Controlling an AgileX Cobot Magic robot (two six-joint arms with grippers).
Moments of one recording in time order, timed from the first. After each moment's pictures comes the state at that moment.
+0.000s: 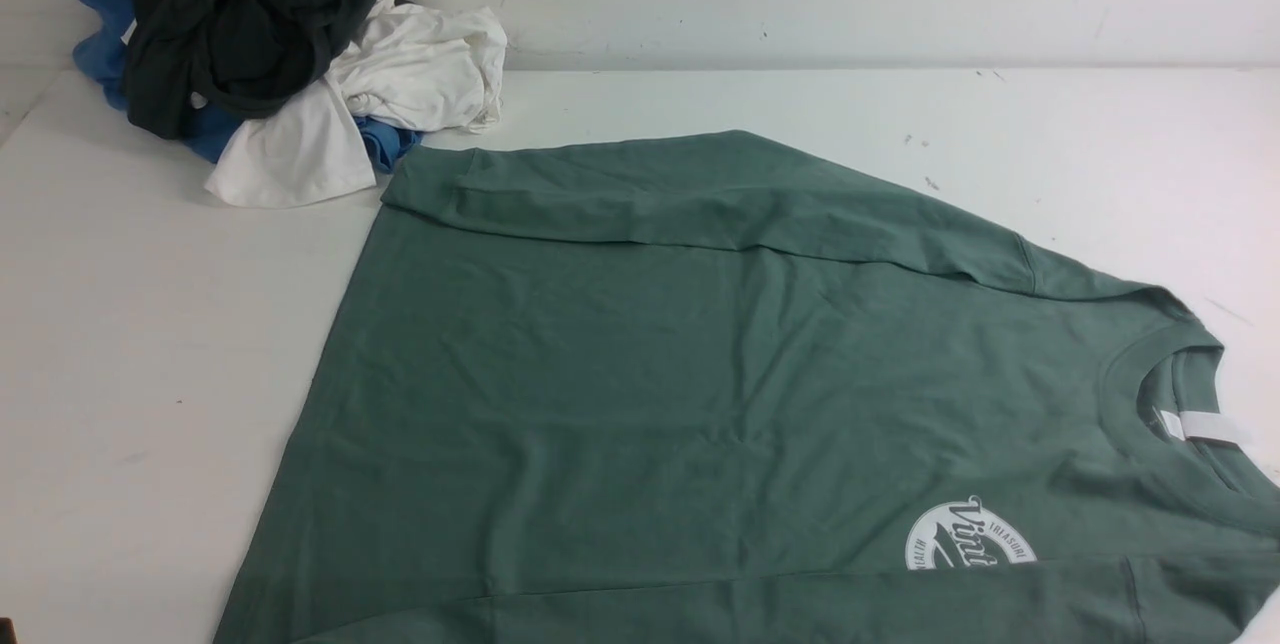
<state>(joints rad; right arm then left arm) -0.04 -0.01 0.03 -0.07 0.35 0.09 0.07 -0.01 0.02 -0.03 0.36 0.07</state>
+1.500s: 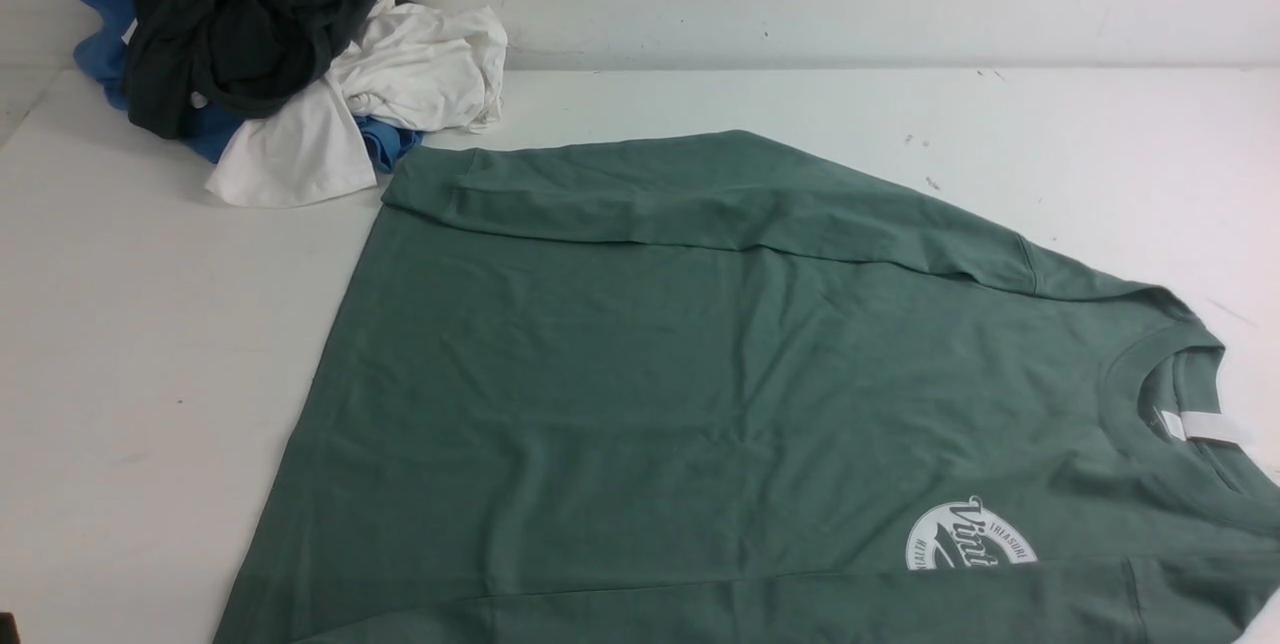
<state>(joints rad) -0.04 -0.01 0.03 0.02 0.35 0.09 0.07 -0.01 0.03 -0.07 0.33 0.06</state>
